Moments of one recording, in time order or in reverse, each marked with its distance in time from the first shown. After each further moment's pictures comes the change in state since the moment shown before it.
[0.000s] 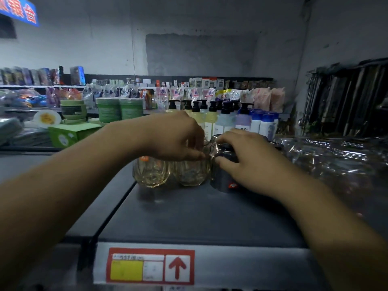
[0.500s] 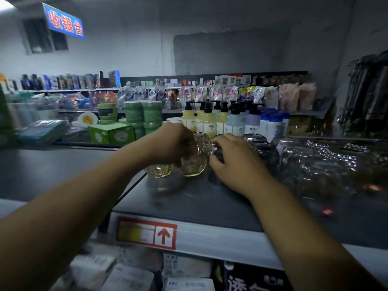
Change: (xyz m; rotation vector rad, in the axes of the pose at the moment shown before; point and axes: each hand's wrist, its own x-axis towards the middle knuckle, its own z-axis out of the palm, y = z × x) left_hand -0.014 0.044 0.001 -0.317 0.069 -0.477; right_hand -0.011 0.003 0.007 0.151 0.062 0.003
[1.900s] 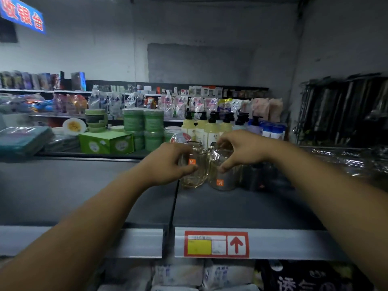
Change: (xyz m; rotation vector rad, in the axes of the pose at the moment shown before) left_hand -0.028 -0.133 0.008 -0.144 0.212 0.308; right_hand 0.079 -0.074 -0.006 -0.184 -0.411 0.131
